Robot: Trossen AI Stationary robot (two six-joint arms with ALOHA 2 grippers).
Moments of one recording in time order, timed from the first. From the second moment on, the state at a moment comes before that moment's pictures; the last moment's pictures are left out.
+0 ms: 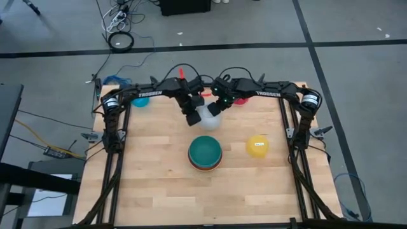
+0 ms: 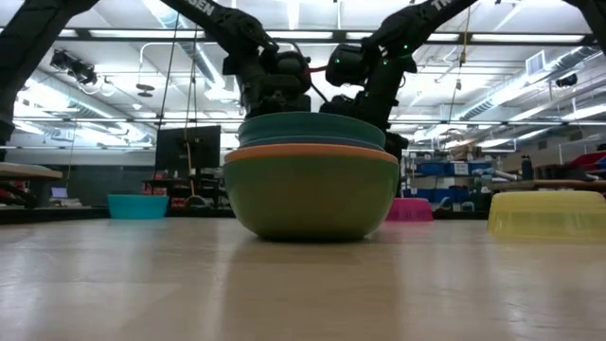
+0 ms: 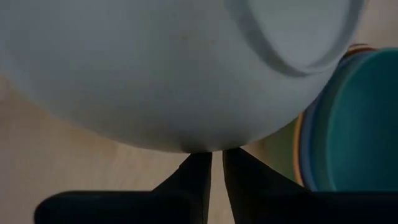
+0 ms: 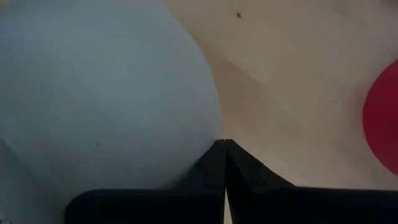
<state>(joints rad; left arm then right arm) 0.45 1.91 1.54 -0.91 0.38 0.00 -0.38 1.84 1.43 -0.73 -0.05 0.52</state>
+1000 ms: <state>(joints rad) 0.28 1.83 1.68 -1.14 0.28 -0.09 -0.19 1.71 1.43 -0.77 0.08 0.64</state>
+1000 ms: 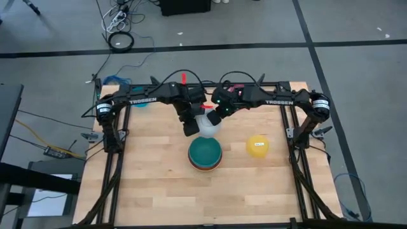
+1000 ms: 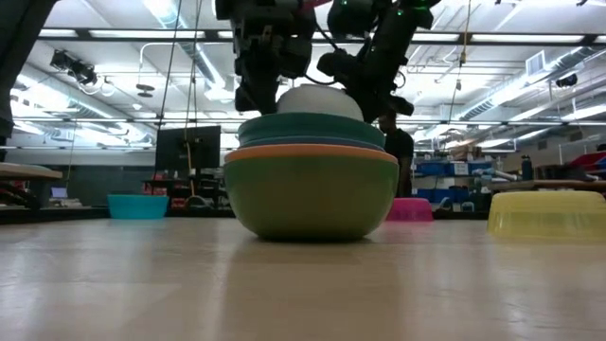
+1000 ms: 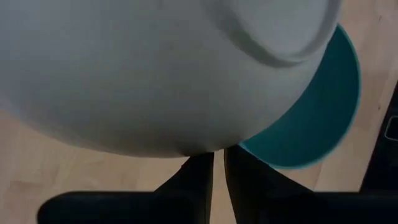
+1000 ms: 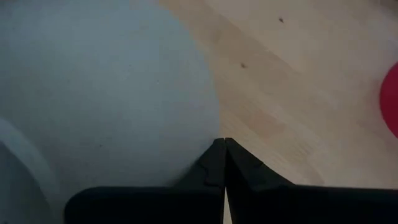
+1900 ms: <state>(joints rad) 0.08 1.80 1.68 -1.19 0.26 -0.22 0.05 1.69 1.43 -0.81 0.18 0.77</state>
